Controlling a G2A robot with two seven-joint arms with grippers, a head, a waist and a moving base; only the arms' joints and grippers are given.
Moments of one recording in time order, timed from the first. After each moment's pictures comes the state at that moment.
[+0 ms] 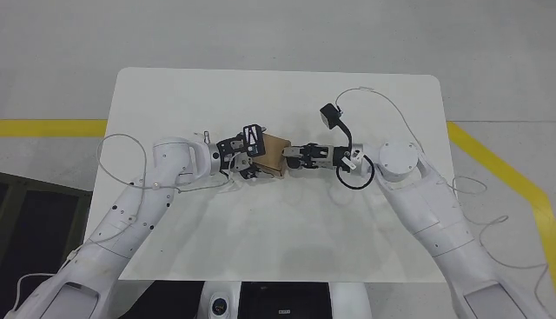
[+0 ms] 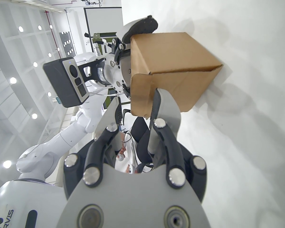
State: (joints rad) left arm 0.91 -1.06 -0.97 -1.39 1.47 -0.85 -0.04; right arm -0.87 -1.21 0.99 -1.27 0.26 -0.07 1.00
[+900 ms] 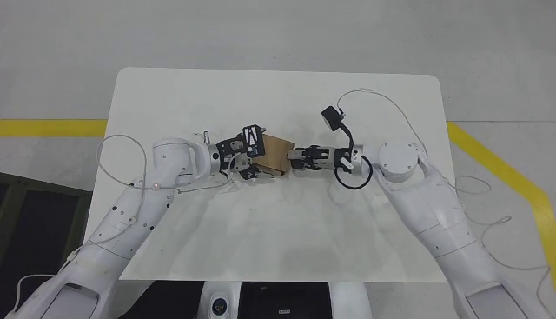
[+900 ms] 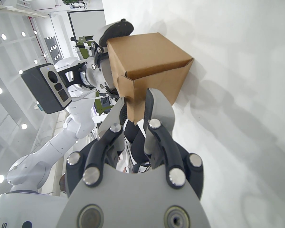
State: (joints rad) left arm 0.92 -1.06 -0.98 -1.39 1.48 -0.85 -0.04; right arm -0.88 -1.20 1.00 -1.29 0.17 0.01 0.99
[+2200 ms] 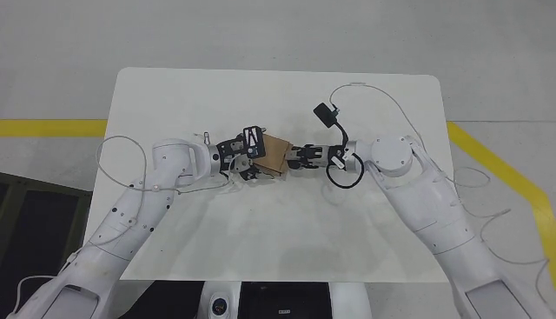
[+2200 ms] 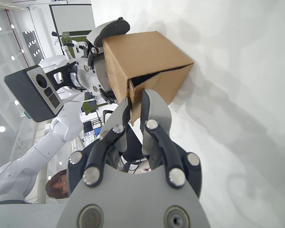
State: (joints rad) left arm 0.93 -1.06 -0.98 -1.41 1.49 -0.86 -0.04; right arm -0.84 -1.20 0.96 -1.34 0.08 0.08 0.99
